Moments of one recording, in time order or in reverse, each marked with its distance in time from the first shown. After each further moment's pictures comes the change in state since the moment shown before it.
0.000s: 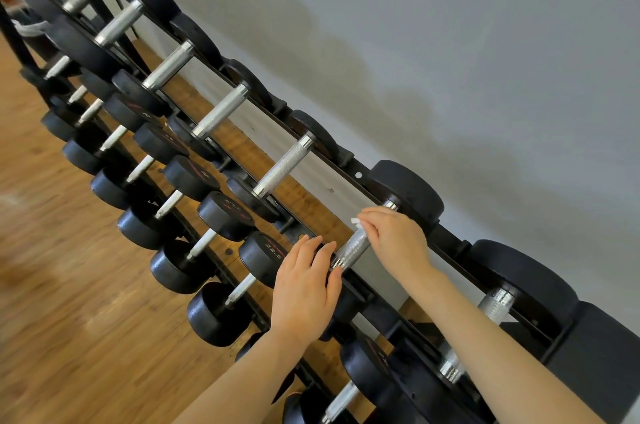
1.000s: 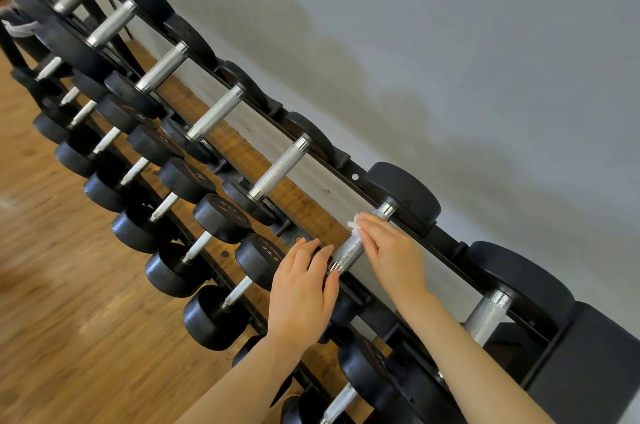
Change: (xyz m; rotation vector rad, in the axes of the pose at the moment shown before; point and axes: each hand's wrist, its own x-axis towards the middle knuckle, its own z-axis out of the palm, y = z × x) left_hand -0.001 -0.002 0.003 -0.014 0.034 0.015; right_hand -0.022 0.003 0.024 0.071 0.210 -0.015
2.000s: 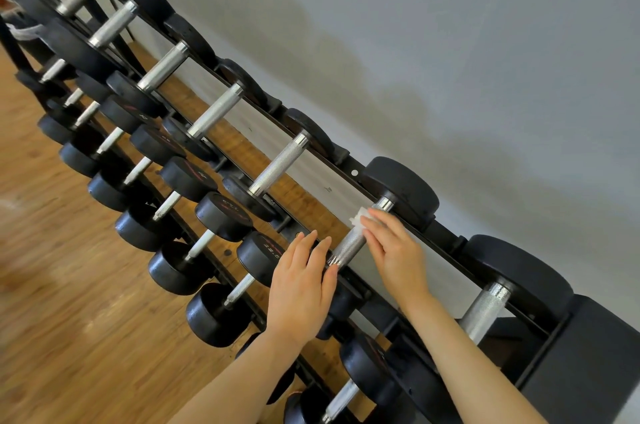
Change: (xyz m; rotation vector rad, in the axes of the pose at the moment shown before) left_hand -0.002 0.001 0.000 0.033 -0.020 -0.005; right_hand -0.014 0.008 0.001 0.083 0.096 -0.049
